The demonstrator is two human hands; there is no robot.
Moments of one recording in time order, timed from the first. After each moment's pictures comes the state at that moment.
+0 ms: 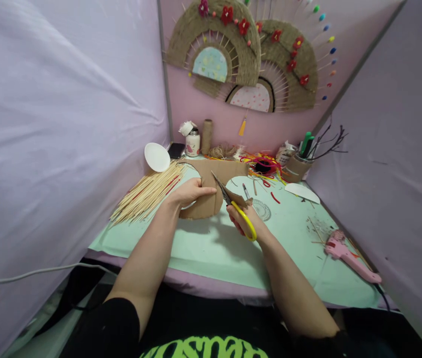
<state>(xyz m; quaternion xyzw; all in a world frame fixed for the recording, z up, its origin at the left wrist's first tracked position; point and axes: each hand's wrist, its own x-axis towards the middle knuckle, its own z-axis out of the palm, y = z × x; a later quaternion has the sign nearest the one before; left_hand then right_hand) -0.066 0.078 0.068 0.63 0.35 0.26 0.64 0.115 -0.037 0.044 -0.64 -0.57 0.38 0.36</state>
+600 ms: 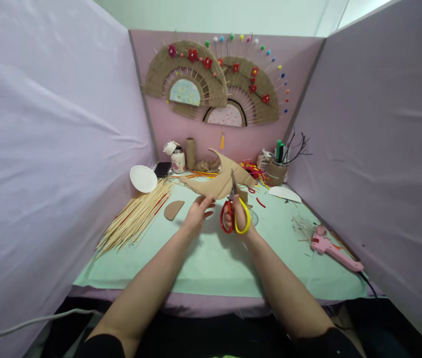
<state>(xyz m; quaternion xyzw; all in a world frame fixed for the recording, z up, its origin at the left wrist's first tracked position) -0.002 0.045 0.043 0.52 0.34 0.45 0.64 0.123 -0.009 0.033 -0.49 -0.34 0.52 0.62</state>
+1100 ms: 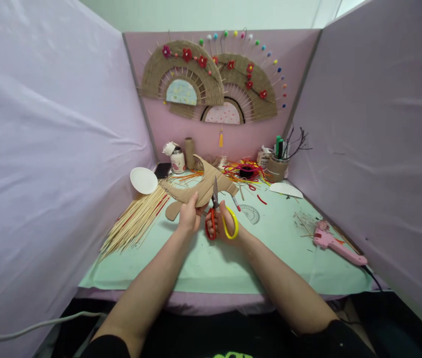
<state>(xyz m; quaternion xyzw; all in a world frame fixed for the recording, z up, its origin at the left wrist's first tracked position) -0.001 0.052 0.045 0.27 0.26 0.61 0.70 0.098 -0.011 0.030 -0.42 -0.27 0.70 0.51</state>
